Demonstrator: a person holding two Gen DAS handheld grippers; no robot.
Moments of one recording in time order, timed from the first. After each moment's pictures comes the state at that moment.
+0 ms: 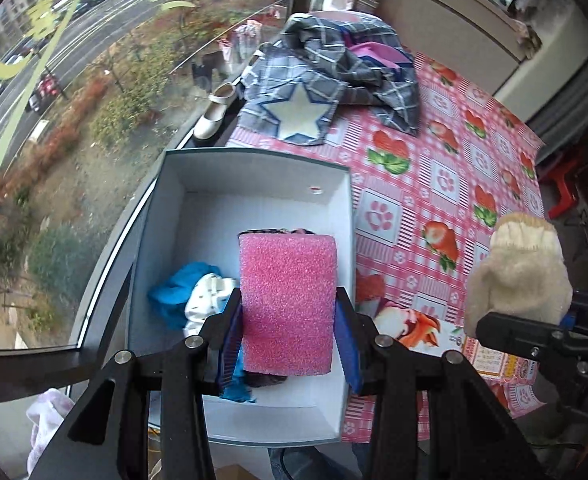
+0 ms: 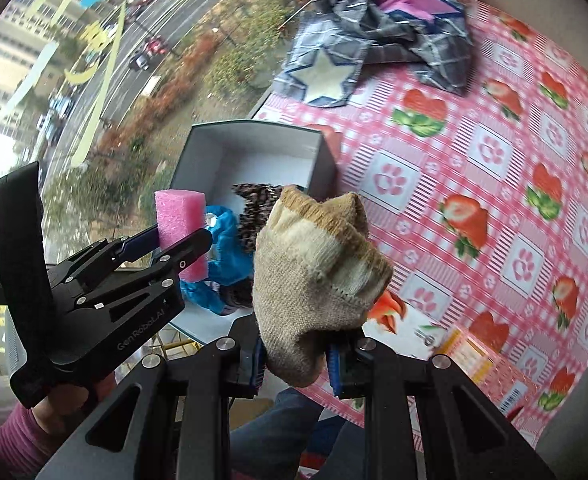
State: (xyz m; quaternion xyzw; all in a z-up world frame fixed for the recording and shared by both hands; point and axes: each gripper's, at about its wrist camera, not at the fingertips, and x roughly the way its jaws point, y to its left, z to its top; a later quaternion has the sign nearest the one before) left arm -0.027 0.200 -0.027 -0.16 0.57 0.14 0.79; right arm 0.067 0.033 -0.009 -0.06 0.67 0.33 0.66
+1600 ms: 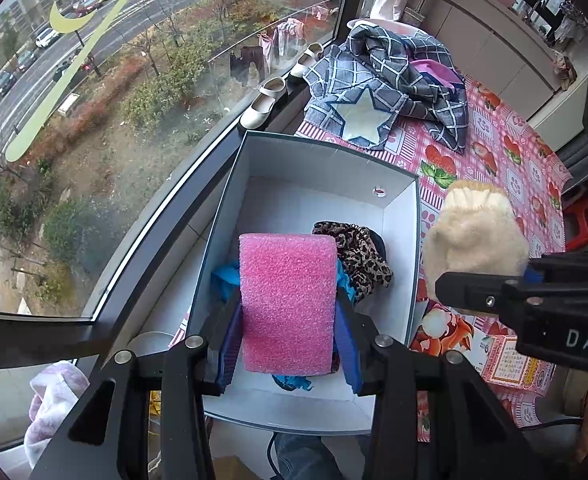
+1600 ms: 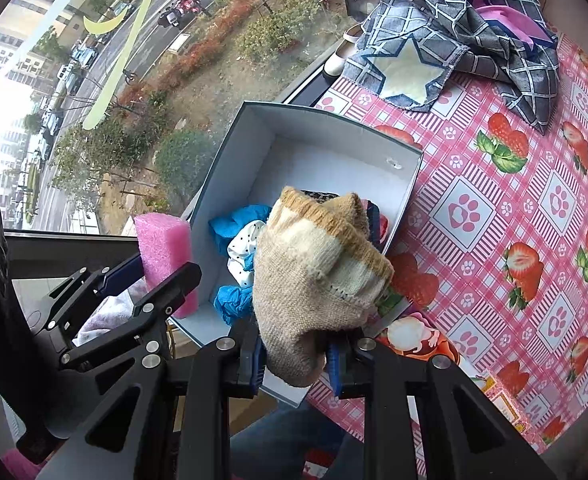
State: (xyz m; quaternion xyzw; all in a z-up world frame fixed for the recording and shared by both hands) left arm -0.060 0.243 -0.028 -0.18 0.57 0.19 0.78; right arm 0.068 0.125 -0.032 -0.11 0.68 0.38 0.61
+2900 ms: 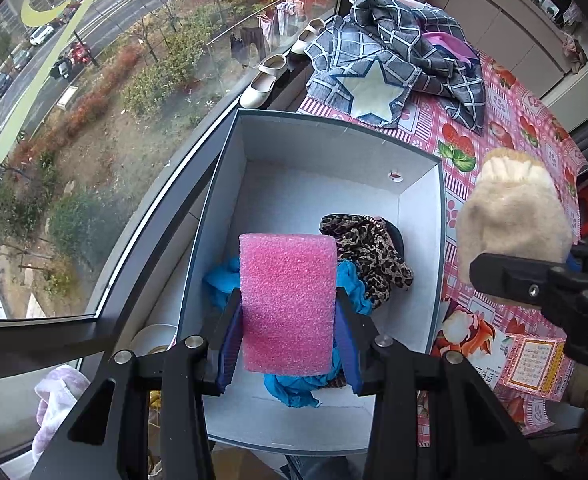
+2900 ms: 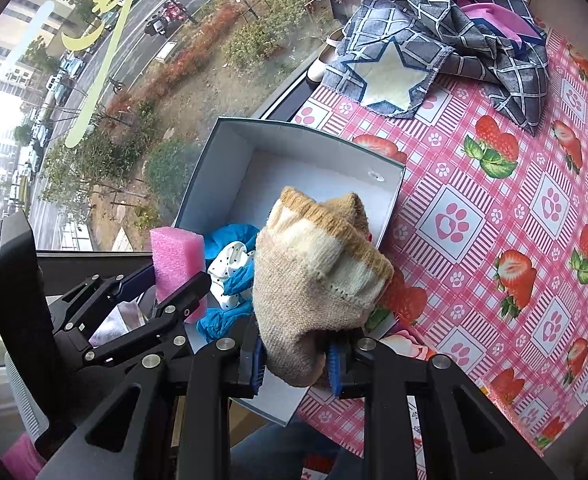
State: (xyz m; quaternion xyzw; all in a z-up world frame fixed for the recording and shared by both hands) left arm -0.037 0.251 -0.062 -0.17 0.61 0.19 0.75; right arm 0.084 0.127 -0.039 -0.11 0.68 0.36 0.63
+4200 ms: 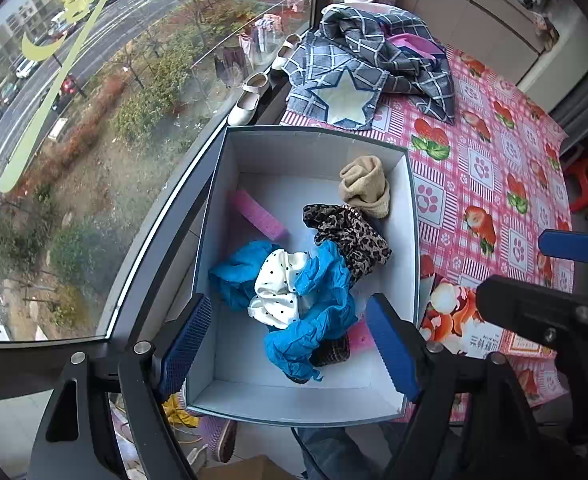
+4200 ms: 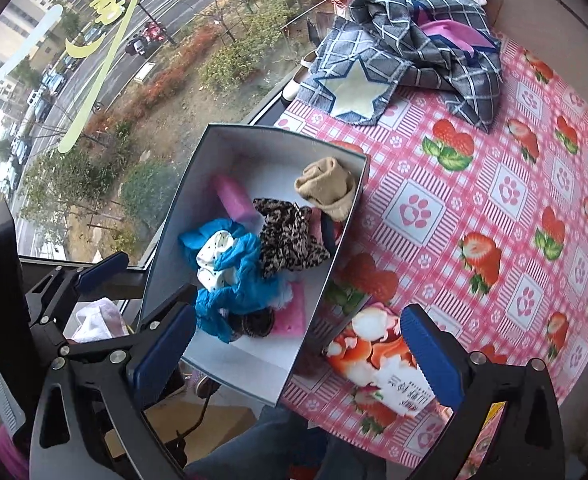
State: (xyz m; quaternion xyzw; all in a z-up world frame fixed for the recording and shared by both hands) left arm -0.056 0.230 -0.032 -0.13 0.59 0.16 0.78; right arm 0.052 0.094 -0.008 -0.12 0.65 0.32 0.68
